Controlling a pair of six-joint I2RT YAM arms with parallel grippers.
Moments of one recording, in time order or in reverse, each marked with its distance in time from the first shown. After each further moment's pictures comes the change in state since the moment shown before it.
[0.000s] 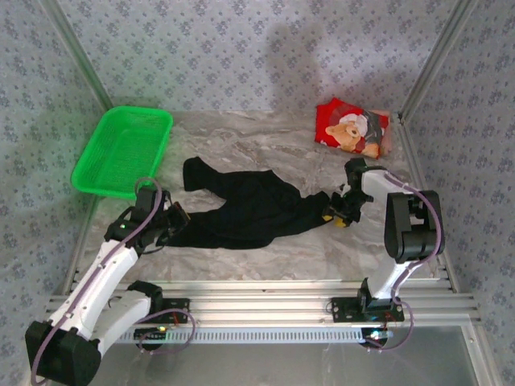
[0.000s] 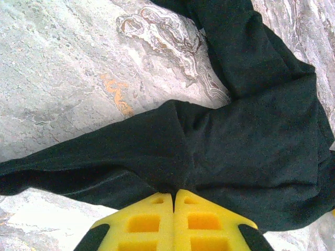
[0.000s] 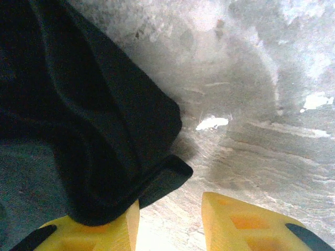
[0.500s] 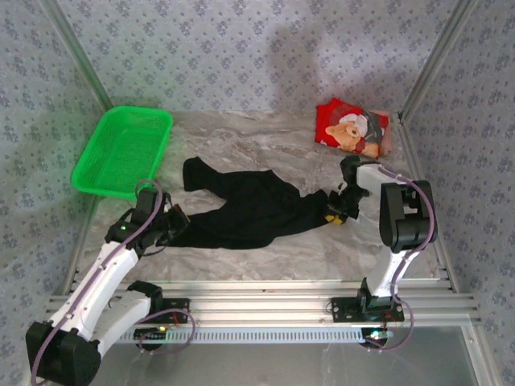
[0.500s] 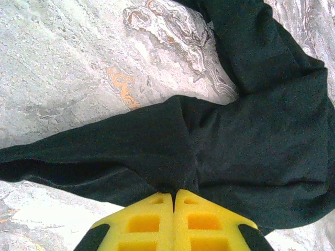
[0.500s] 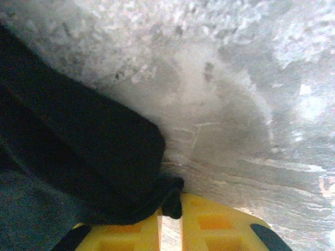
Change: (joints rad) left arm 0.000 -0.008 -0.026 0.000 0.000 0.000; right arm 0.016 0.103 0.085 -0.050 0.058 0.034
